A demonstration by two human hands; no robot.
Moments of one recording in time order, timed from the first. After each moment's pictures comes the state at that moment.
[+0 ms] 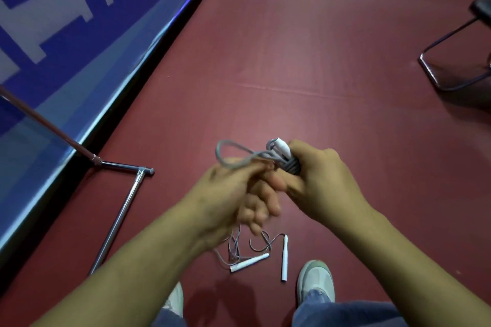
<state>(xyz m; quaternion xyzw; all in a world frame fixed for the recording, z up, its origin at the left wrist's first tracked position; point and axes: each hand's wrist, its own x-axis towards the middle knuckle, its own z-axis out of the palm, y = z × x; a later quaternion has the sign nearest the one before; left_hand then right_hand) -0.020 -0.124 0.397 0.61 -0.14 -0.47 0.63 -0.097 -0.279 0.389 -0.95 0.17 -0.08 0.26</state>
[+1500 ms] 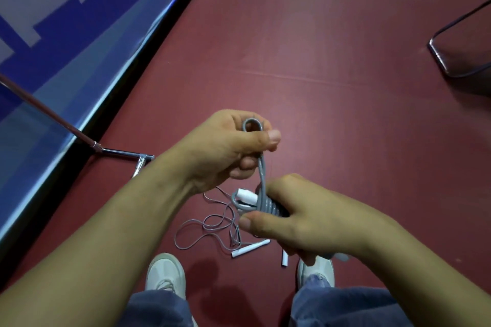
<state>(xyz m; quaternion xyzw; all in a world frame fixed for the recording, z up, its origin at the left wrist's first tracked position) 0.011 -0.133 0.401 0.58 -0.22 -0.44 0.65 -0.116 -0.251 0.414 -0.86 0.07 0.25 0.43</state>
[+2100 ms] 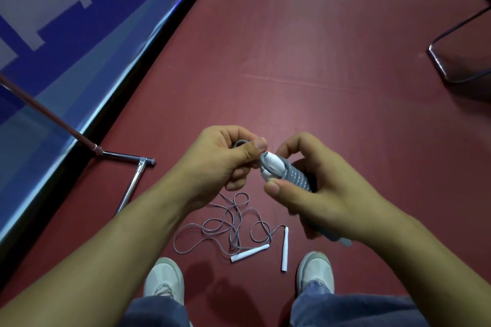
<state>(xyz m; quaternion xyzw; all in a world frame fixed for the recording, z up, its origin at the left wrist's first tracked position) 0.007 -0.130 0.380 0.59 -0.16 -0.38 0.70 -0.121 -0.271 0.417 -0.80 0.09 0.05 0.59</state>
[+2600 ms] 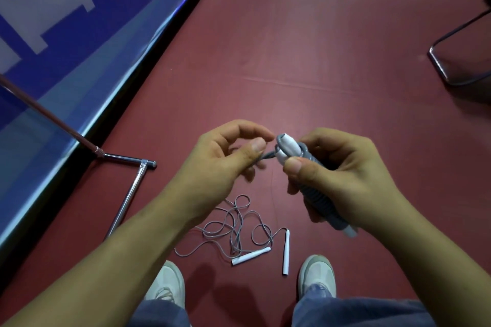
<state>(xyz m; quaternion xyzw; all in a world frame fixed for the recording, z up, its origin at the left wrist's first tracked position) -0.002 -0.117 0.385 0.61 -0.24 -0.29 0.70 -0.115 -0.275 0.421 -0.72 0.11 -0.09 0.68</state>
